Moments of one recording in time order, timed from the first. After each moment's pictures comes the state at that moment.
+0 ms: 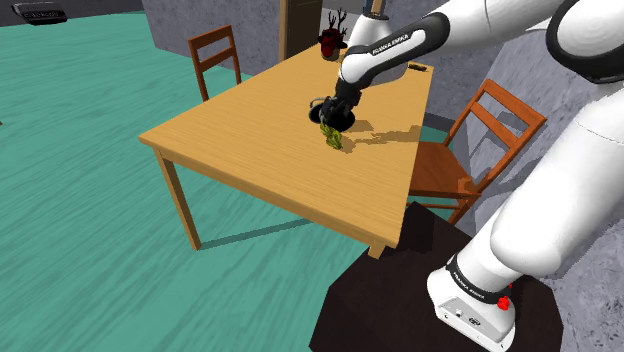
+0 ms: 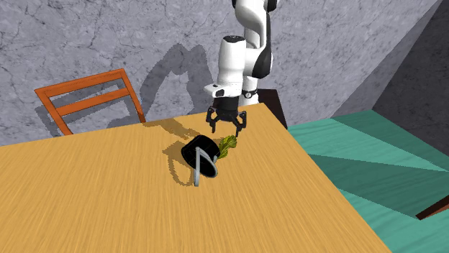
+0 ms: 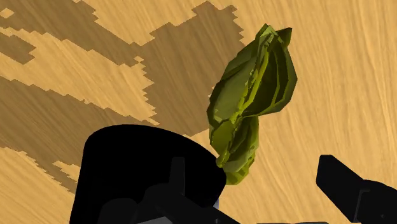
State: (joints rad) arm -0.04 0.07 -0.15 -2.16 -0.01 2.46 -0.05
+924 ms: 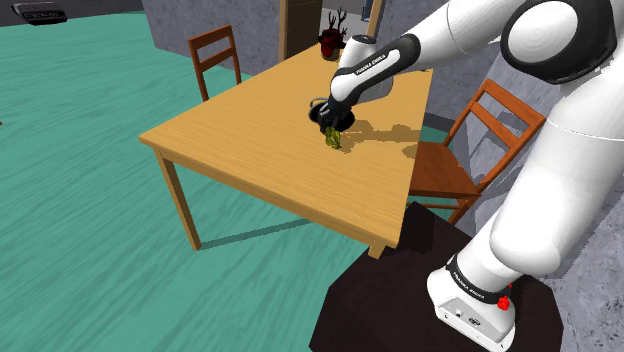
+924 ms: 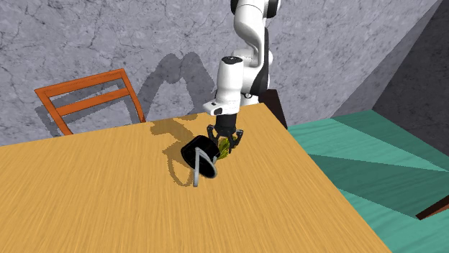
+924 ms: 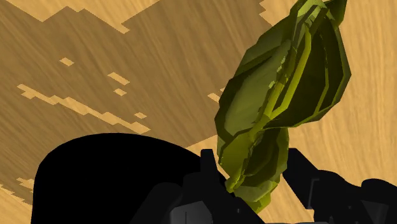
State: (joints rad) arm -0.04 0.21 -0.14 -2.12 0.02 2.60 -0.06
